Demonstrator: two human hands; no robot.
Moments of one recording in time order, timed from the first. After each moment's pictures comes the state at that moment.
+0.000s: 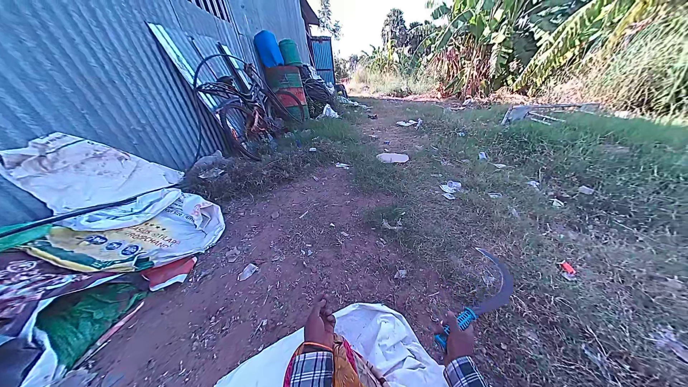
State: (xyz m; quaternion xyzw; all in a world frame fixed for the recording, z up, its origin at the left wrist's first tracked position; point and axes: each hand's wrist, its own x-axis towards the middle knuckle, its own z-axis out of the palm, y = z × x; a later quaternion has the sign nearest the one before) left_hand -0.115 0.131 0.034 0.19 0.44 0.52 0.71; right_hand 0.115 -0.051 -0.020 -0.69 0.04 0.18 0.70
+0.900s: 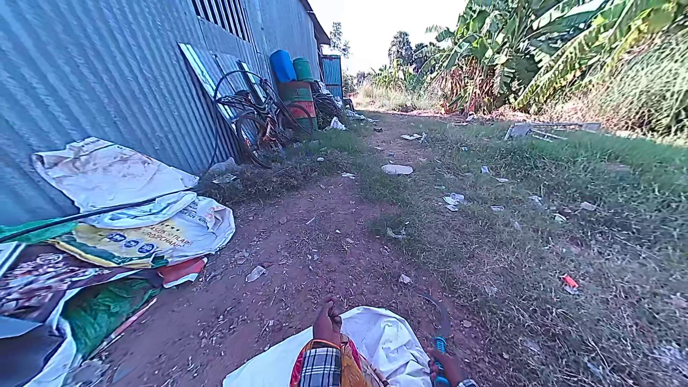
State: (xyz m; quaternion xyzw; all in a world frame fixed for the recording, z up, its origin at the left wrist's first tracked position) left_hand -0.116 0.124 0.034 0.20 0.44 0.53 0.70; right_hand 0.091 -0.084 -0.041 -0.63 0.04 0.48 0.61
